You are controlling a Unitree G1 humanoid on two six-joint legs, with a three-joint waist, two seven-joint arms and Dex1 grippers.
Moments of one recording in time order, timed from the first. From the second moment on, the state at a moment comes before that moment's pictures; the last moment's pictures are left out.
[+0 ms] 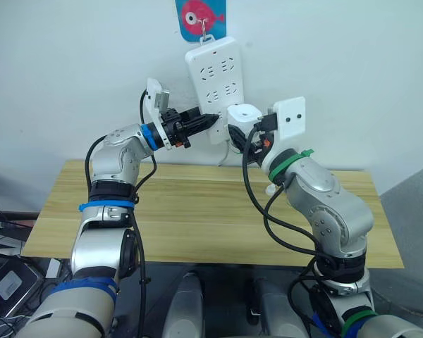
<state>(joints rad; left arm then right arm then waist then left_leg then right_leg) -0.97 0.38 0.13 0.60 -0.41 0.34 -1.12 -0.63 0.00 0.06 -0.50 0.30 0.97 0.06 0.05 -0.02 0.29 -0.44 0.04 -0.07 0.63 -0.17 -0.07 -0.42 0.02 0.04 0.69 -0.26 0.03</state>
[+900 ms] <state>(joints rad) -0.98 0.37 0.13 0.61 -0.40 0.32 -1.17 -0.54 -0.13 0.09 -0.64 0.32 1.07 0.17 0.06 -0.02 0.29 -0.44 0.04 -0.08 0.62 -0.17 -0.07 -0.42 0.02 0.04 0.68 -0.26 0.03</state>
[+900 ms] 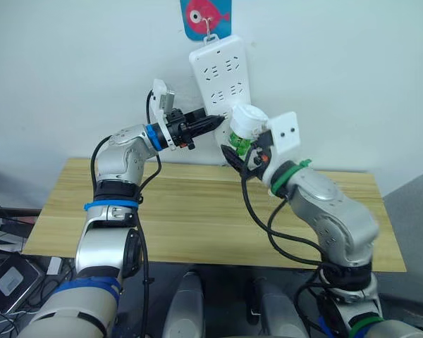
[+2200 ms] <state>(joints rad) -0.53 0.71 0.23 0.05 -0.57 0.63 -1.07 -0.50 -0.19 0.07 -0.62 0.51 1.00 0.33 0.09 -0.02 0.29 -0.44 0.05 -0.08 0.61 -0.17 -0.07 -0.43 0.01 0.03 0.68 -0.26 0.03</state>
